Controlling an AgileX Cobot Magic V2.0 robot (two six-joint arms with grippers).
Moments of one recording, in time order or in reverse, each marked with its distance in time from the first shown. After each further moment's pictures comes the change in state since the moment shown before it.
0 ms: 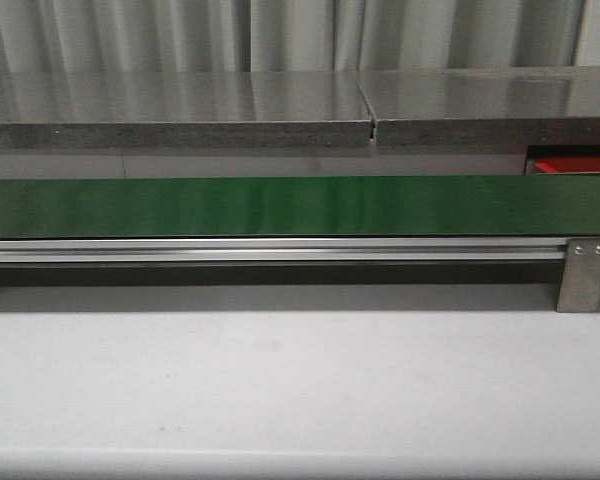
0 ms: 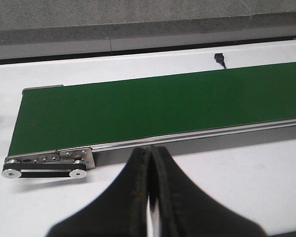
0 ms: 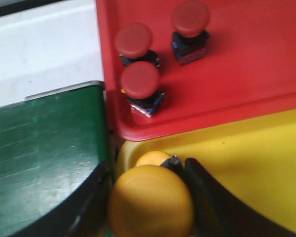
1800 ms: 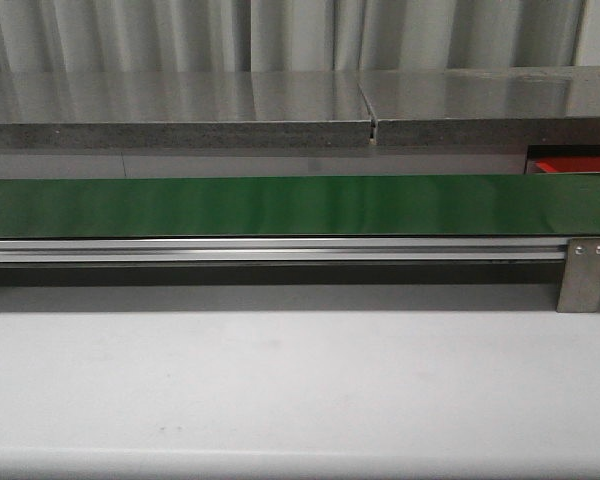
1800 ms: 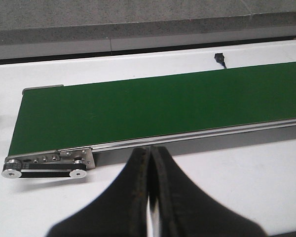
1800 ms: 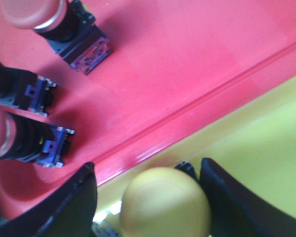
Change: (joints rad) left arm 0.000 0.000 0.000 0.000 0.000 0.000; right arm -0.094 0.297 0.046 0.170 -0.312 0.004
